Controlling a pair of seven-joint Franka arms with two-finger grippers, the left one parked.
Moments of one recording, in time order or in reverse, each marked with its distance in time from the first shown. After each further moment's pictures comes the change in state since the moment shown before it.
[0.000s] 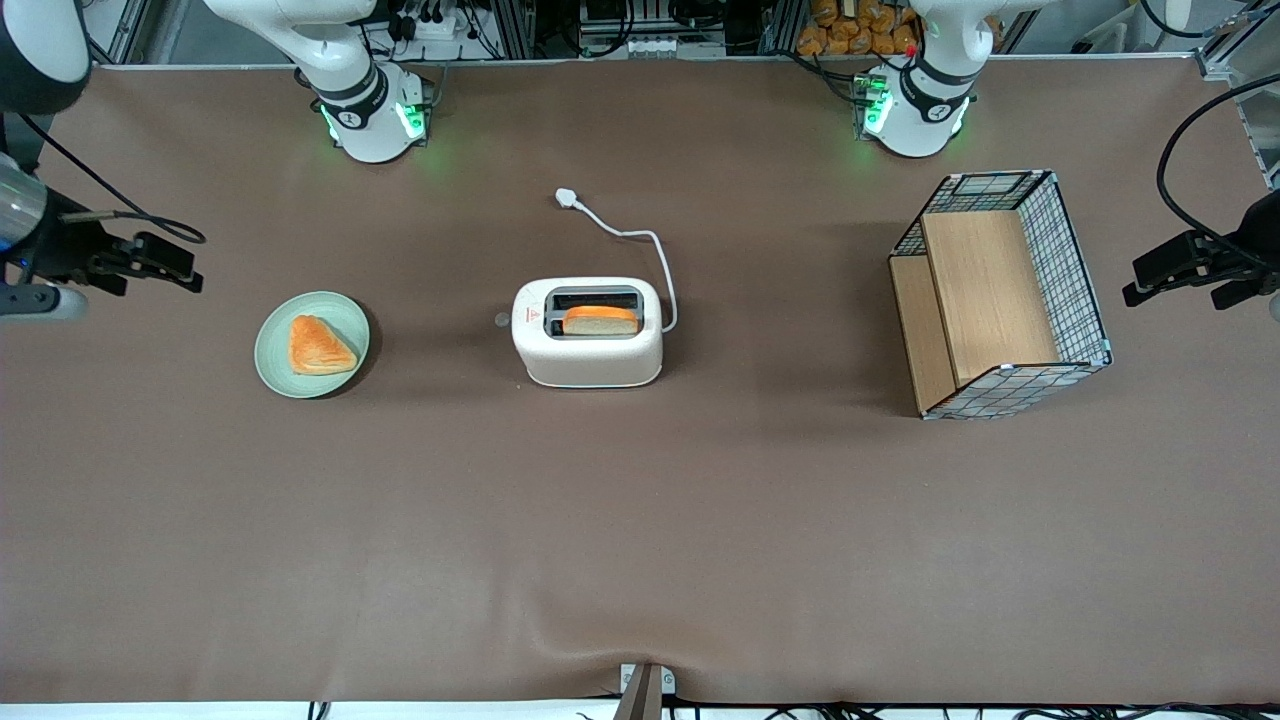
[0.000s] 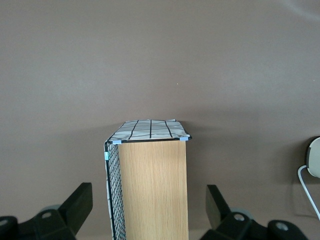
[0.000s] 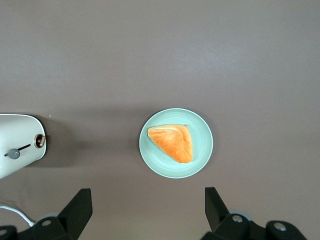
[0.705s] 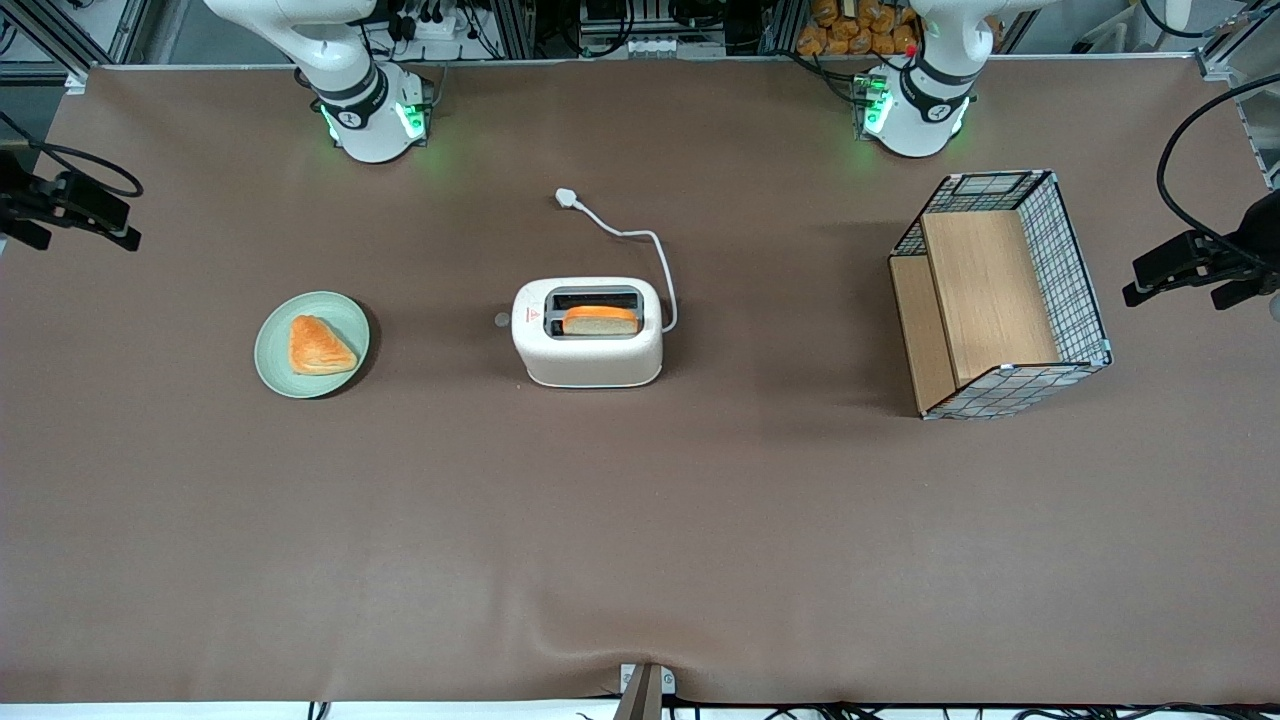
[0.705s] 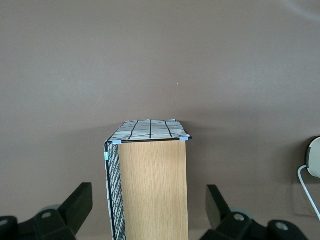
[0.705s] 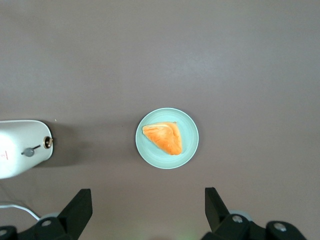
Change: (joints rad) arm 0.000 -0.002 0.012 0.202 -0.032 -0.171 0.086
